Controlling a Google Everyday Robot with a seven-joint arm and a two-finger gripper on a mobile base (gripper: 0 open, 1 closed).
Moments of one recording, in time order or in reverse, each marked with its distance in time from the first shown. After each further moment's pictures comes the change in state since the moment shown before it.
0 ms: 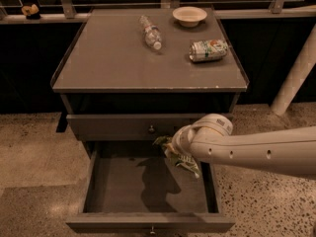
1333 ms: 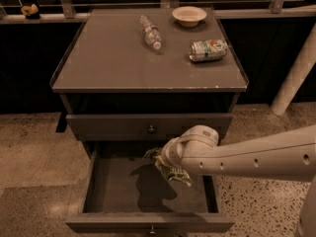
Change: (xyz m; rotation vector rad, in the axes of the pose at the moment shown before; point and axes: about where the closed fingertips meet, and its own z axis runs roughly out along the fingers) arm 0.009 0.059 0.025 -0.094 0.003 -0.033
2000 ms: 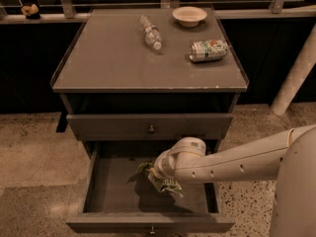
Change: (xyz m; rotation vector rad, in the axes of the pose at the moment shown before) arm 0.025 0.040 0.053 -0.089 0.029 0.002
